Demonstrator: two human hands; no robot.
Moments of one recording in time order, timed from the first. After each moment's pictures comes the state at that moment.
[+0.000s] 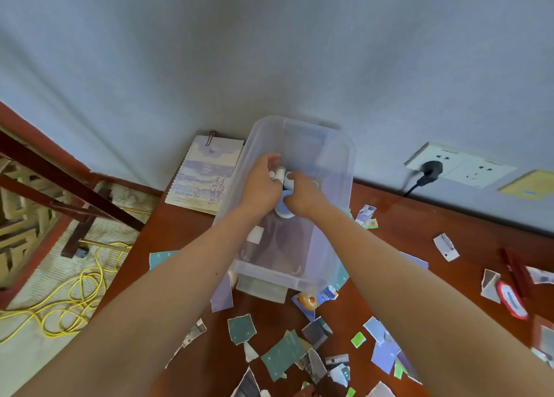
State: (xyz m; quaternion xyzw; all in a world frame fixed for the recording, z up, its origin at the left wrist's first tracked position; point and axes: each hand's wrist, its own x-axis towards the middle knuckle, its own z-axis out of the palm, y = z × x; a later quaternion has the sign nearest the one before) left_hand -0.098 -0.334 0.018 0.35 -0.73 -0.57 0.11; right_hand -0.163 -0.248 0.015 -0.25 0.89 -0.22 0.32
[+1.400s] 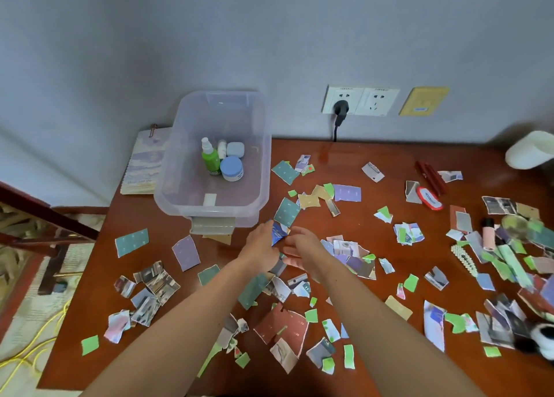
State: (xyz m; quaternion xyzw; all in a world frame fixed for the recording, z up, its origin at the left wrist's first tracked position) left_hand 0.020 -0.163 -0.061 0.23 -0.87 -0.39 -0.21; right_hand -0.016 -0.049 0.003 0.19 0.67 -0.56 0.44
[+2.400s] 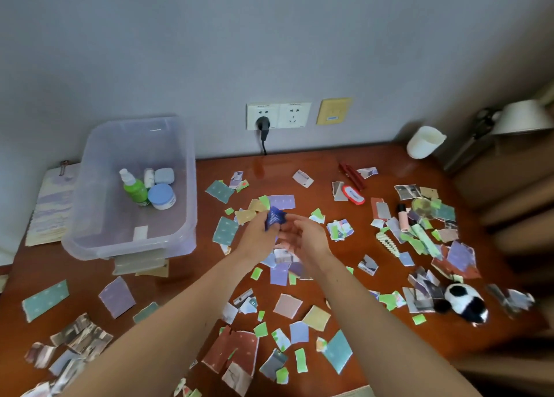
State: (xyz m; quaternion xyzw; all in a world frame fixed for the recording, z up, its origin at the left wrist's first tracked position) left_hand -0.045 -0.067 0.003 0.14 -0.79 -0.58 -0.12; right_hand -0.055 0.046 0.030 0.28 0.61 -0.71 0.21
